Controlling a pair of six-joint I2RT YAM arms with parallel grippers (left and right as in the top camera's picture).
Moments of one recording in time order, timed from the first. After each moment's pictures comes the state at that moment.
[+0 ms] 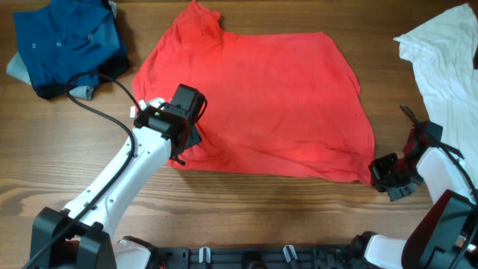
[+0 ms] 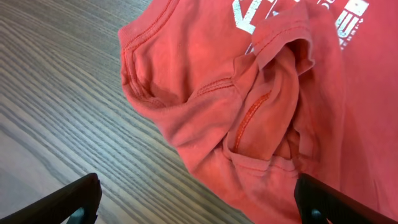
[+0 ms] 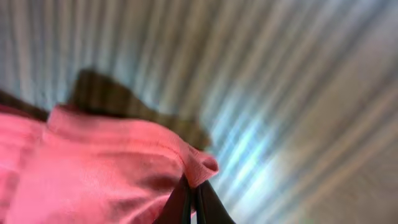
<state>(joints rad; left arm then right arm) -0.40 1.49 1.03 -0.99 -0.37 -0.88 -0.46 1.50 0.71 -0.86 -0.07 0.74</state>
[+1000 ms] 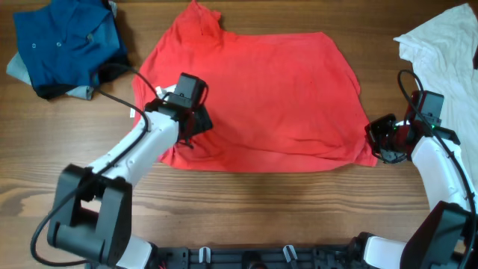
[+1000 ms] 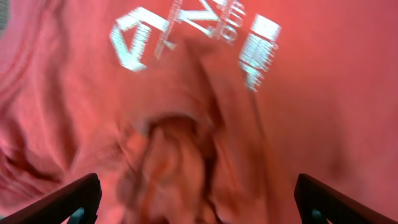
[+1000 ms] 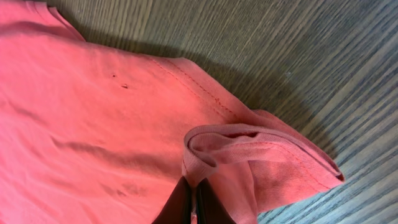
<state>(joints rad) -0.34 1.69 1.03 -0.66 -0.21 -0.71 -0.32 1.47 0.83 -0.62 -0.23 0.82</state>
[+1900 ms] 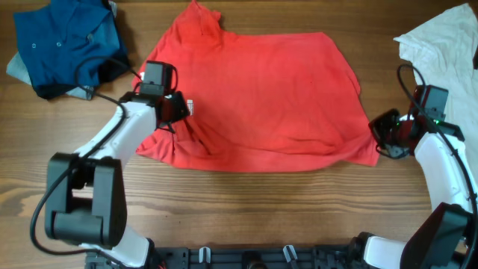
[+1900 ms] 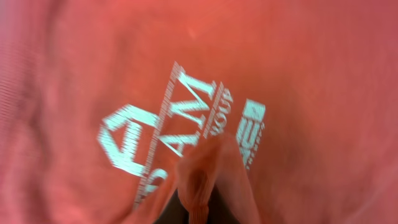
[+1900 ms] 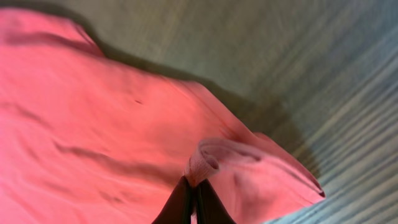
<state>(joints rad) -0.15 1.75 1.05 -0.47 -0.01 -0.49 -0.32 1.47 0.89 -0.64 -0.17 0.73</state>
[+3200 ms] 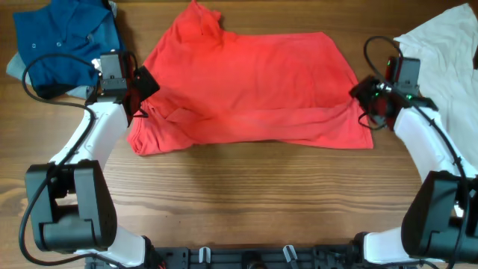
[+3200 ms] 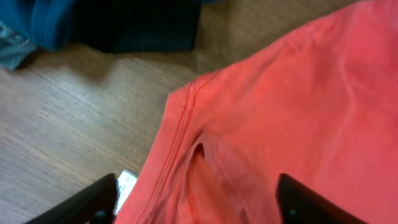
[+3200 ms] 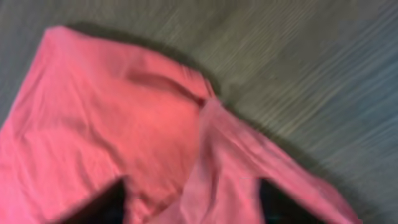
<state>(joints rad) 0.04 1.72 1.06 -0.26 -0.11 -0.52 -0.14 1.64 1.06 -0.47 -0.04 0.70</state>
